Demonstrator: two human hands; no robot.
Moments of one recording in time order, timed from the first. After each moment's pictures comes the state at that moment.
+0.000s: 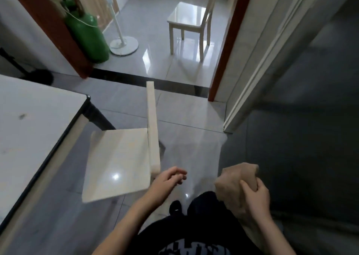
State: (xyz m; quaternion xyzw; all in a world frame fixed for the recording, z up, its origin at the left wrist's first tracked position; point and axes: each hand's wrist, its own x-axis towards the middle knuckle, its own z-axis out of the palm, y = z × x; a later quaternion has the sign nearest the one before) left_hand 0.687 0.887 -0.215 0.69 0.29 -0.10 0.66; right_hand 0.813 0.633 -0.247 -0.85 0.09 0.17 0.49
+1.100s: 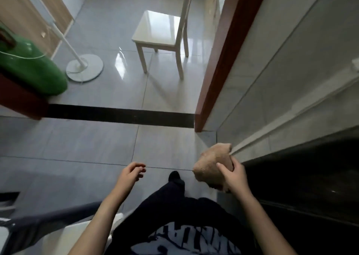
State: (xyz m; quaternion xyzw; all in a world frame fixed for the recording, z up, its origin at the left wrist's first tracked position) left_hand 1.126 1.194 -0.277 0.66 0.43 -0.09 0.61; right_hand 1.264 0.903 -0.249 -0.81 0.07 0.21 0.54
